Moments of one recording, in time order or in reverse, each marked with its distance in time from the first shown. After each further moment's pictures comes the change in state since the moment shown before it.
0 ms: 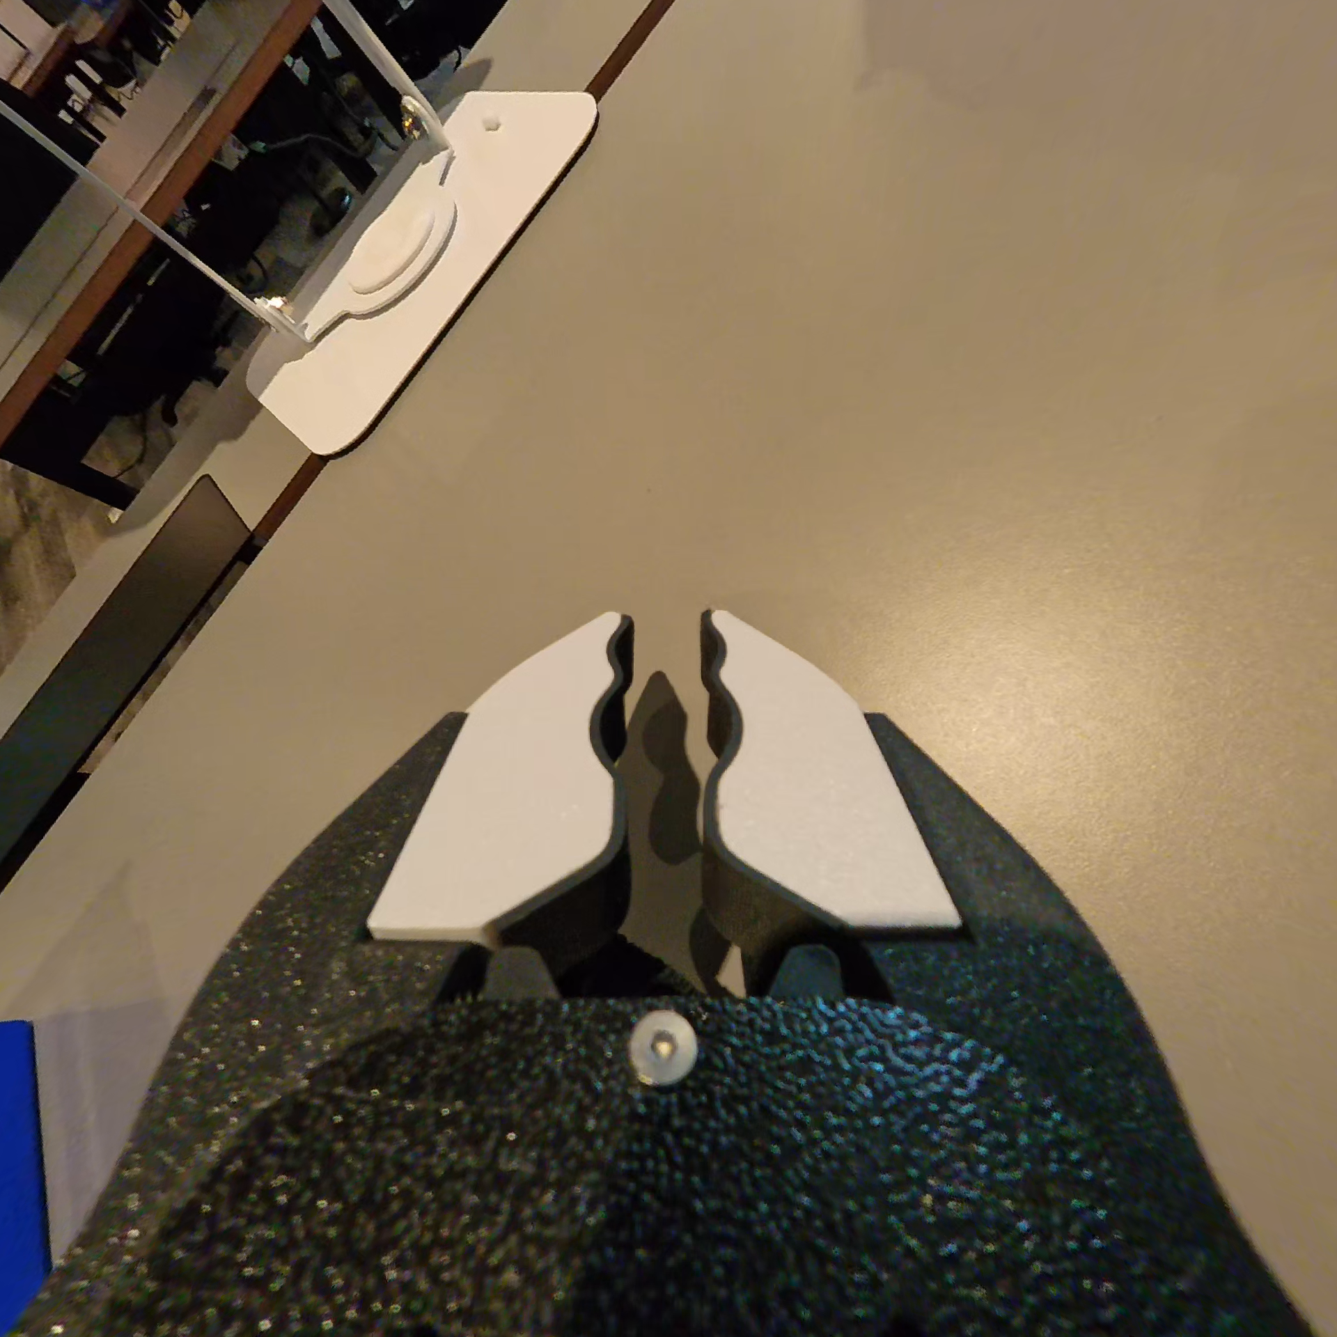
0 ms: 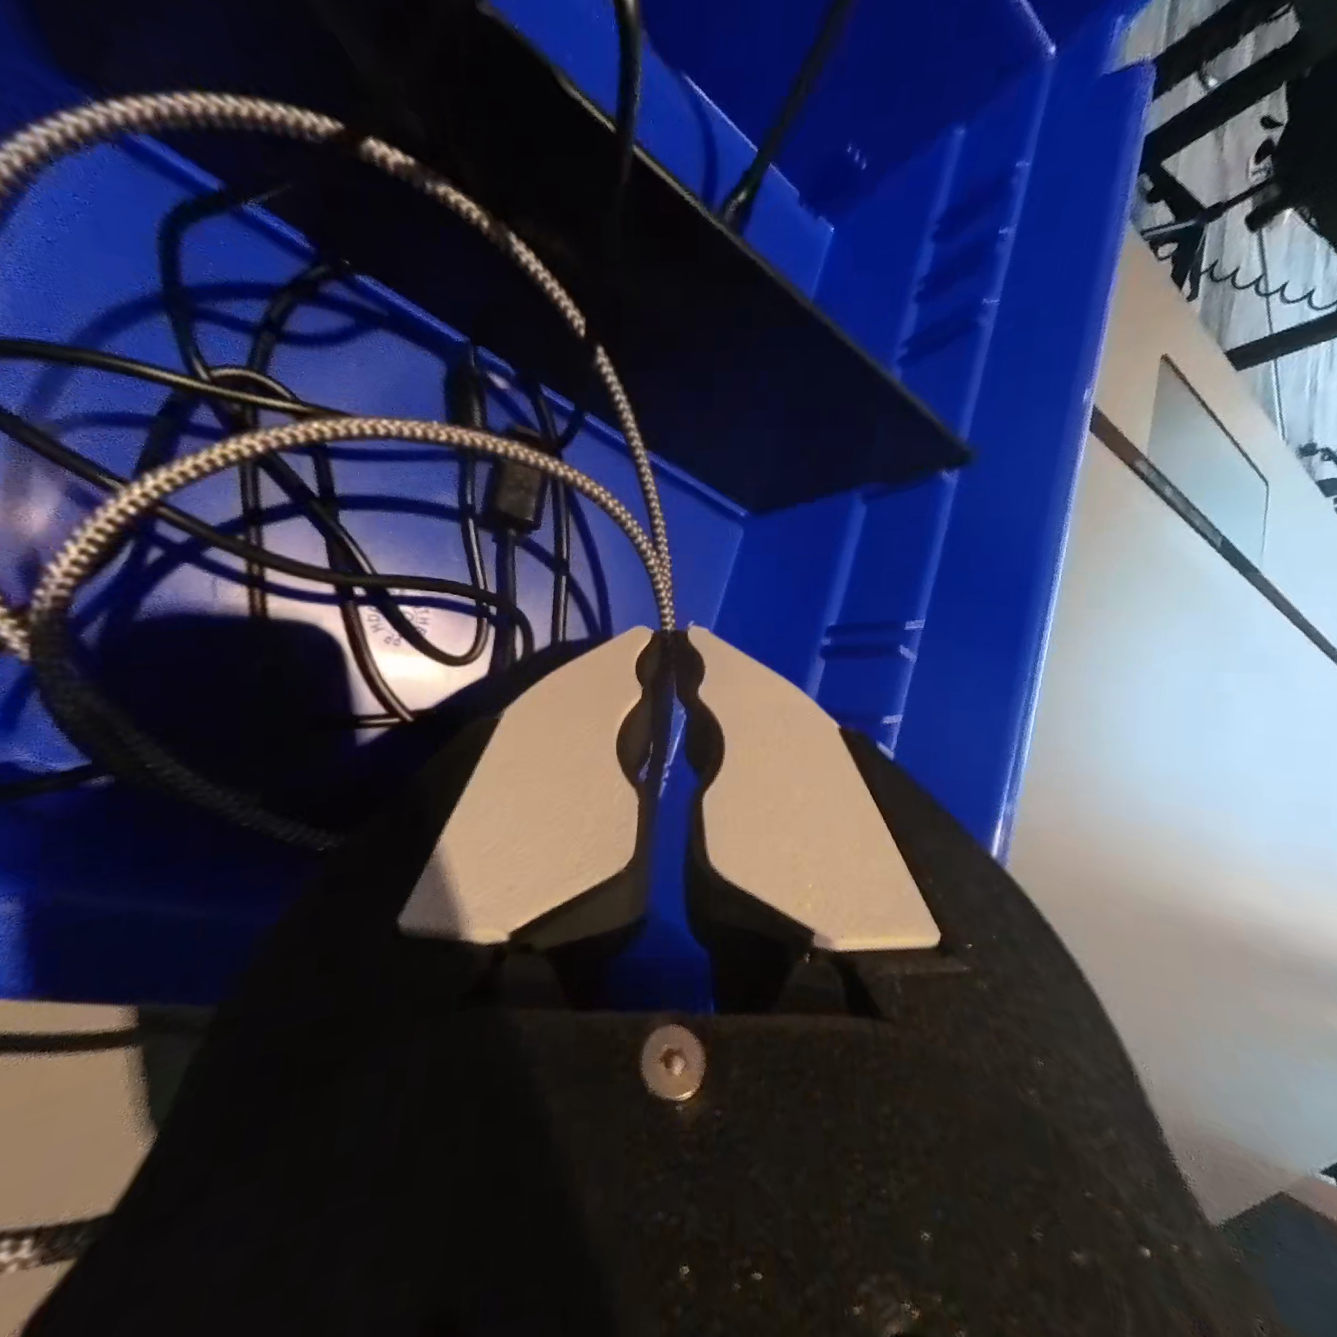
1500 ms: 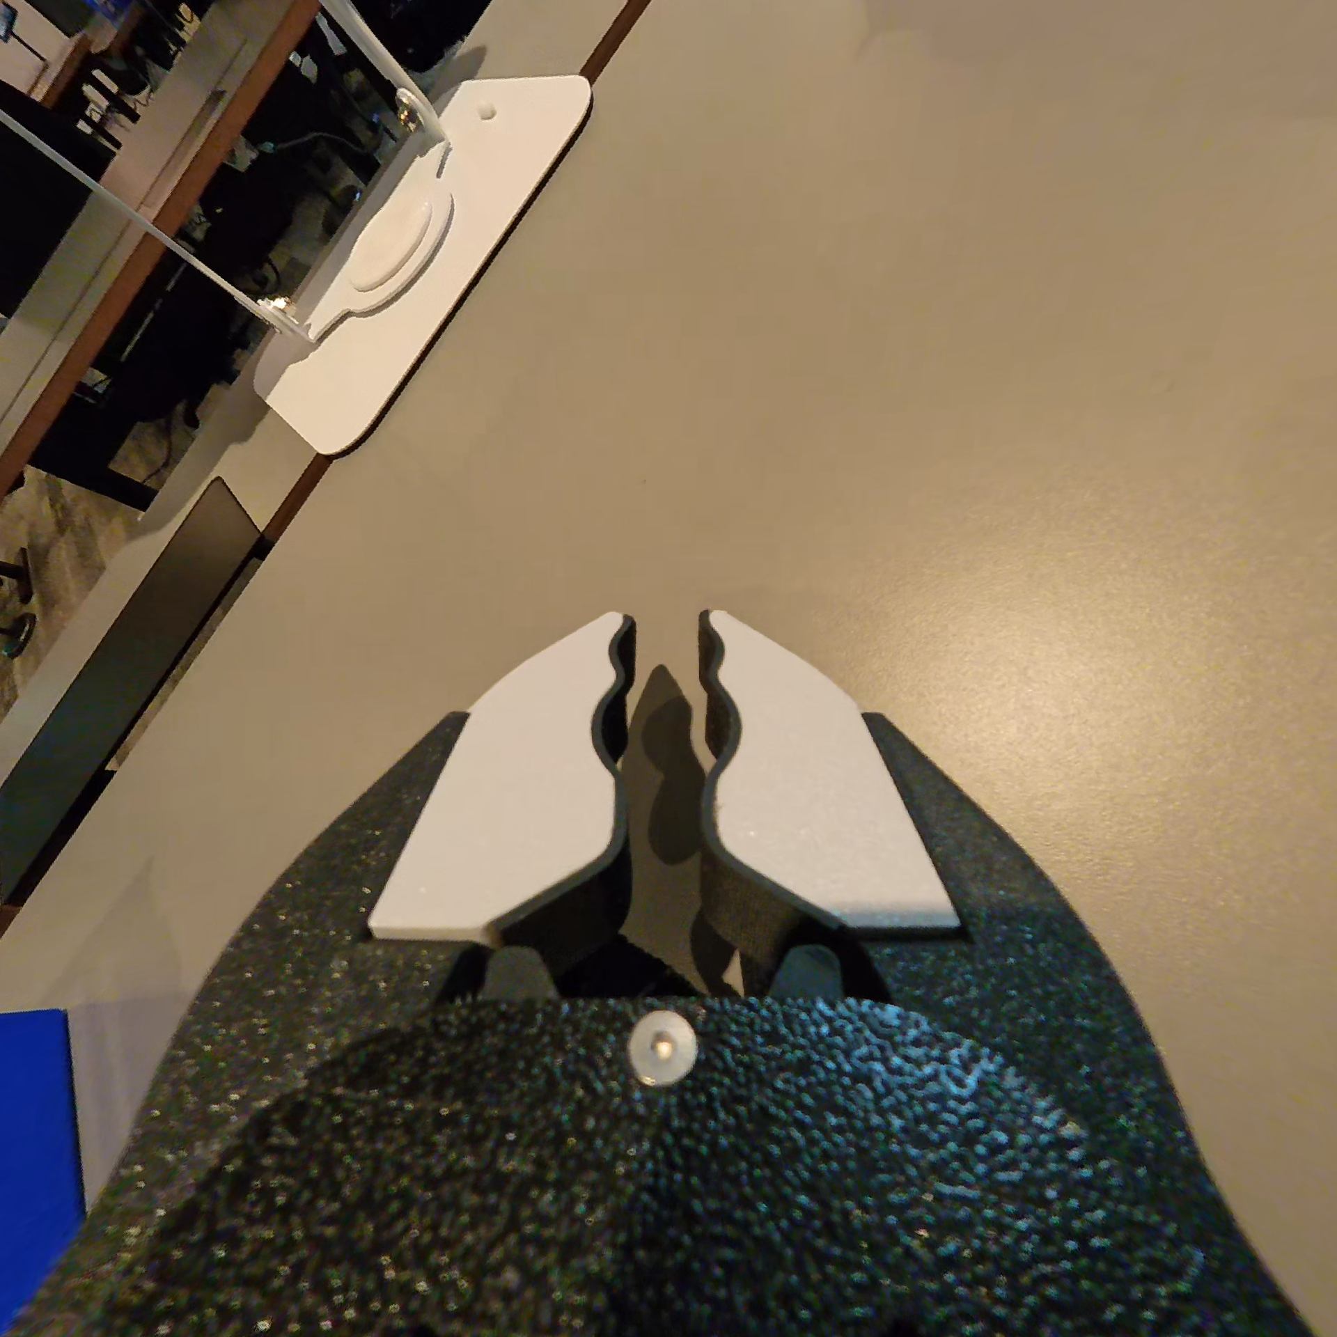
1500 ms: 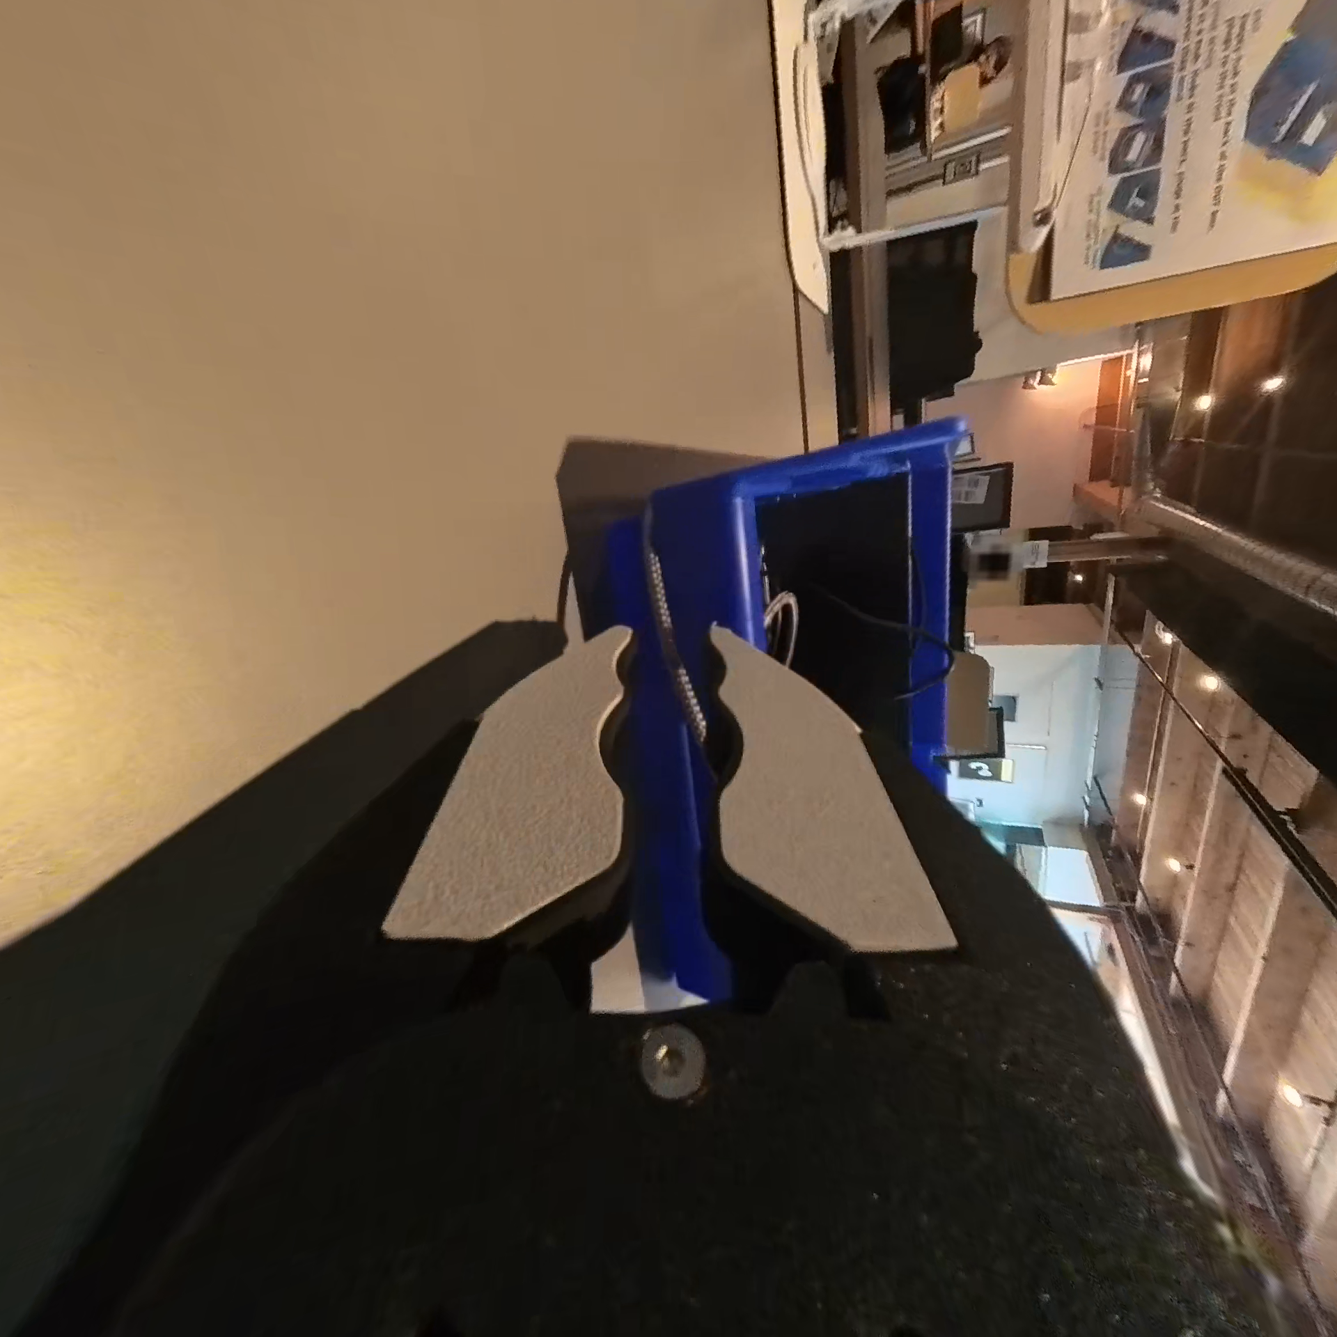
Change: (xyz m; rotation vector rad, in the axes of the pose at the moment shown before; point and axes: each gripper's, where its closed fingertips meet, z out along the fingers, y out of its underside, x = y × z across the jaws) left arm 0.002 0.002 0.001 -0.016 -0.017 0.031; right arm -0.133 0.003 -0.090 0.674 0.115 -0.848
